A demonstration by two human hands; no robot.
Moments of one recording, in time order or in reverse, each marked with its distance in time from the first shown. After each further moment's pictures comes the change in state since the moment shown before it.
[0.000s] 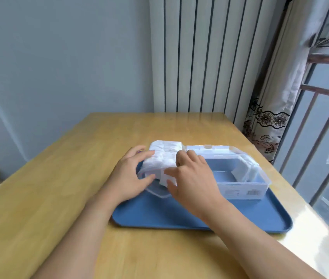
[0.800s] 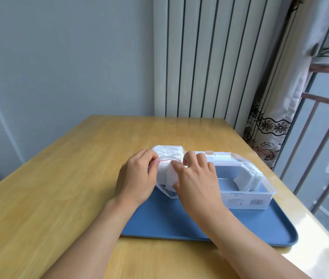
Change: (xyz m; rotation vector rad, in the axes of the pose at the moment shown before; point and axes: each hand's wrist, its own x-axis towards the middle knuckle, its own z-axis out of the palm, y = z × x) left_hand 0.013 0.023 0.024 0.146 0.368 0.099; right_hand 0.009 0.002 0.013 -0.208 -0.112 0.229
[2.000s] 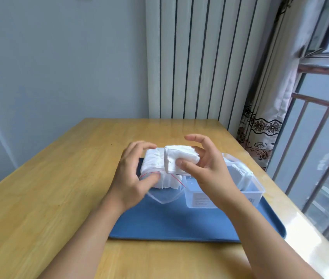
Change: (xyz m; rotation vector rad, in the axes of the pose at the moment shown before) left_hand 0.005 0.018 -0.022 -0.391 -0.148 0.006; right_hand 0.007 0.044 -0.036 1.565 -0.020 0.143
